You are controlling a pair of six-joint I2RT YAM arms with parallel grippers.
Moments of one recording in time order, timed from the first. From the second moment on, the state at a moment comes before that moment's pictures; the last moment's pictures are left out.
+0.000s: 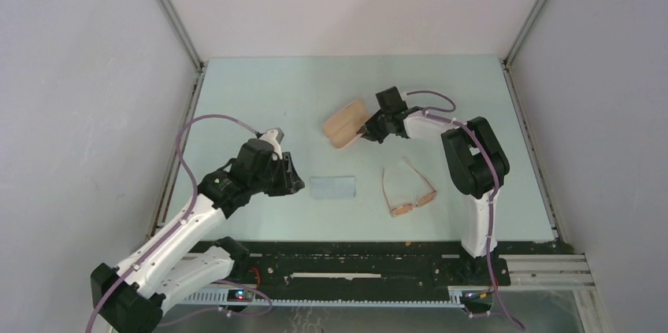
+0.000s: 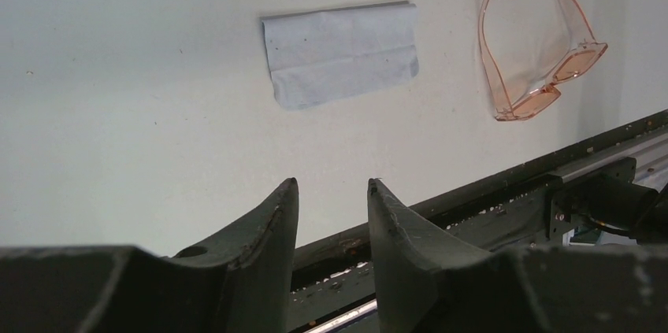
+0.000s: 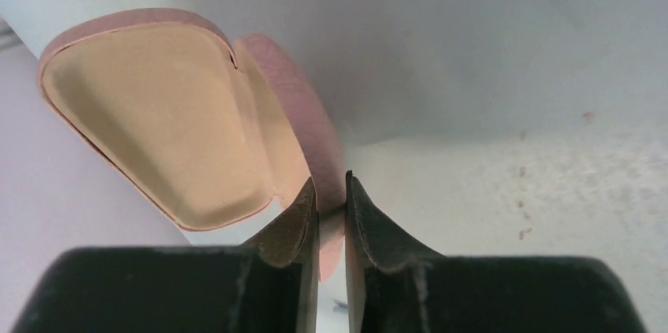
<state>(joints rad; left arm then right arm) -0.57 0.85 0.73 -0.66 0.06 -0.60 0.45 2.03 1.33 -0.20 -0.10 1.27</state>
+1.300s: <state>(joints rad) -0.53 1.16 0.59 -0.37 0.09 -0.75 0.68 1.50 0.86 -0.20 -0.13 0.91</state>
